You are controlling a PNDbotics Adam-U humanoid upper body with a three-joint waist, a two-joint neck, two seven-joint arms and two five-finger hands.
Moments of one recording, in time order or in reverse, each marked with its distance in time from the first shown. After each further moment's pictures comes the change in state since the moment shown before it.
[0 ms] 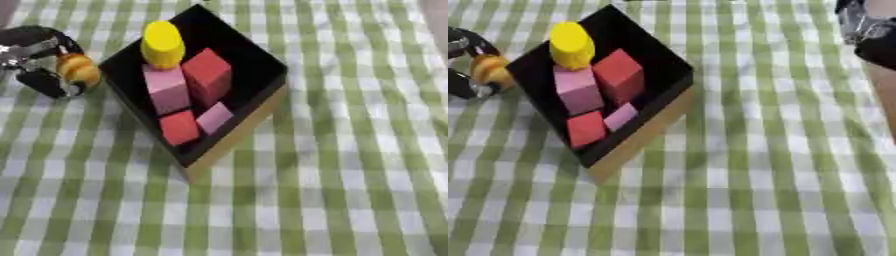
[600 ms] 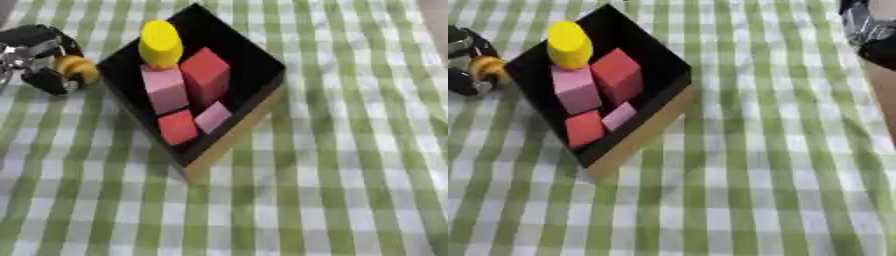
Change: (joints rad) left arm -0.002 -0.008 0.001 0.012 -0.033 -0.011 0.039; right arm 0.010 0.000 -0.002 0.000 -0.004 0.003 -0.007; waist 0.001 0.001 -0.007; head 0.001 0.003
